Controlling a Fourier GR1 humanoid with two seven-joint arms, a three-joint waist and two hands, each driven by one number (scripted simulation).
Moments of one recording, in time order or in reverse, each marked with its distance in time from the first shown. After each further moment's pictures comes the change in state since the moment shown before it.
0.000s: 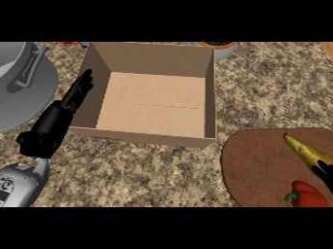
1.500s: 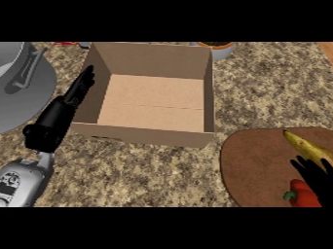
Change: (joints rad) left arm -0.019 -0.083 0.080 0.022 -0.087 -0.075 0.029; right arm -0.191 0.196 0.093 0.296 0.189 0.097 -0.030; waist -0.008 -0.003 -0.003
